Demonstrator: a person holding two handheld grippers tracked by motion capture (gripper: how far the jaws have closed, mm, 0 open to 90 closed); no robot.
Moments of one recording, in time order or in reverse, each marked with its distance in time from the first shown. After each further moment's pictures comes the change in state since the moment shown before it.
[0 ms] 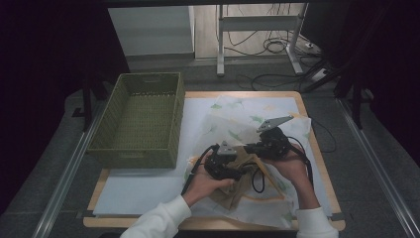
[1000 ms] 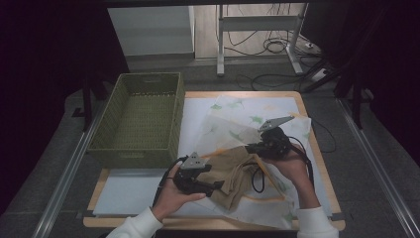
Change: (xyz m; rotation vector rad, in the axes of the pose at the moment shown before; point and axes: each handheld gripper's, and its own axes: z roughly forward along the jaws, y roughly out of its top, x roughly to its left) left arm 0.007 -0.048 -0.074 -0.028 -0.016 -0.015; right arm -0.006 -0.003 0.002 0.007 -0.007 0.013
